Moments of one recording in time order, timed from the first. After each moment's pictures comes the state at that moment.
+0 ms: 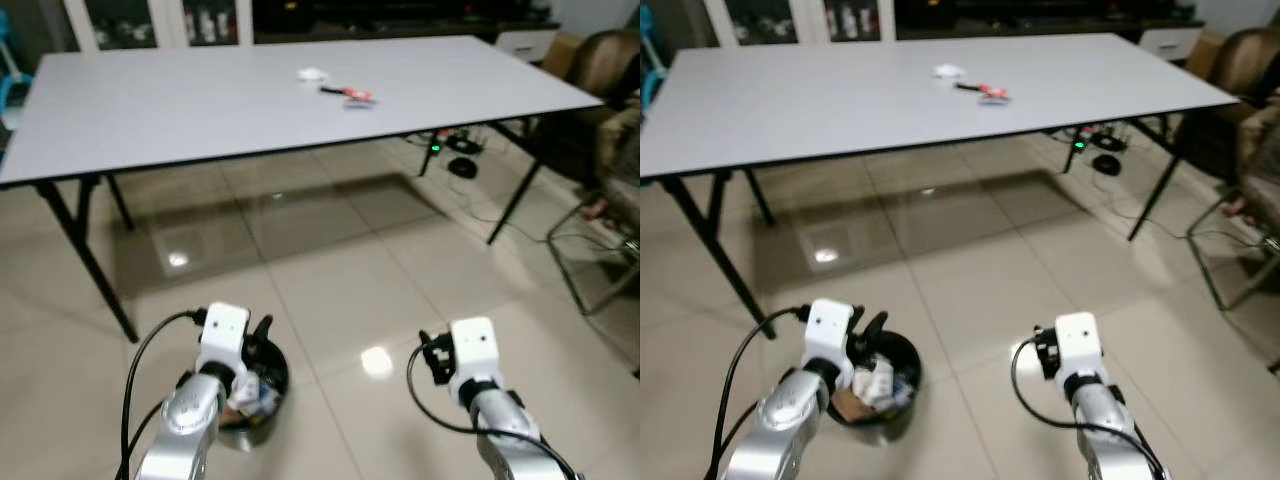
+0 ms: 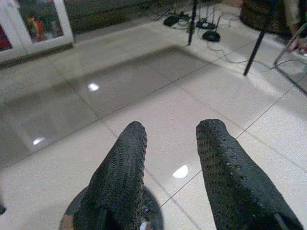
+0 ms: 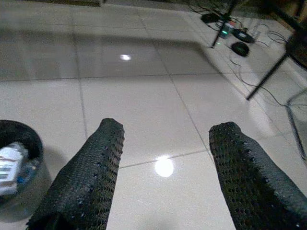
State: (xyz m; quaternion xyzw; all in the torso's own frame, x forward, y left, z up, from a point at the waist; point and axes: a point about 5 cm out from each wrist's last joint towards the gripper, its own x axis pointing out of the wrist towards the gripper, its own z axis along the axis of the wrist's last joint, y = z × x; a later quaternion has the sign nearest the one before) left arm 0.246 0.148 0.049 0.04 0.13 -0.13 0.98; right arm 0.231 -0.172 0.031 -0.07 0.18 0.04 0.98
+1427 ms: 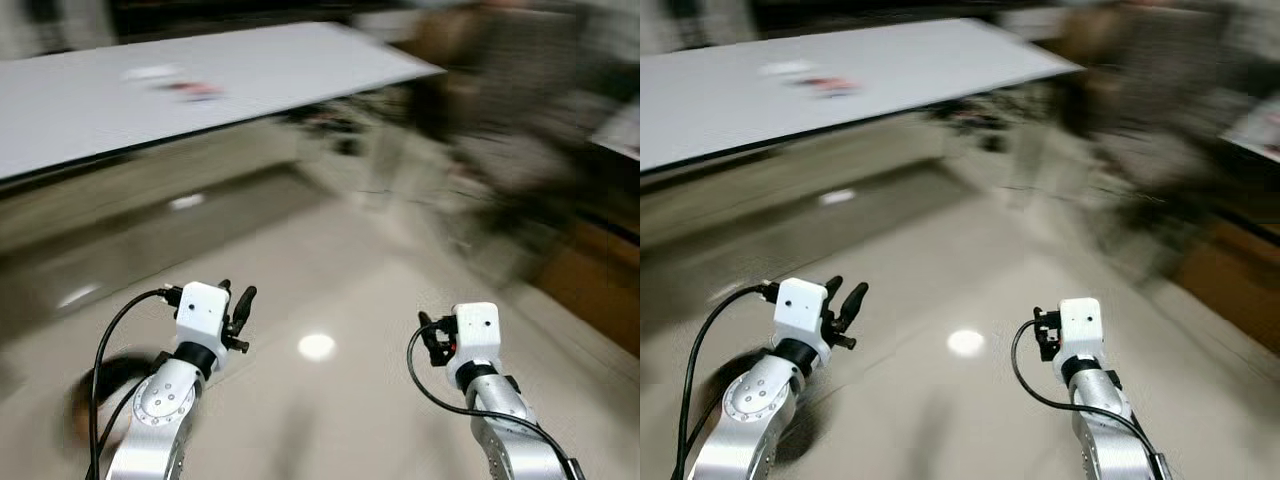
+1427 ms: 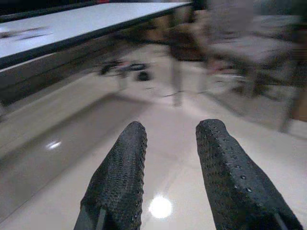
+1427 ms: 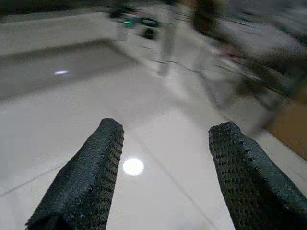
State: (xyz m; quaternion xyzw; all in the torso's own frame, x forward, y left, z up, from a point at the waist) left arm 0.246 0.160 0.086 0.07 0.05 -0.13 0.99; right arm 0.248 -0.175 0.042 -0.04 0.15 0.02 0.99
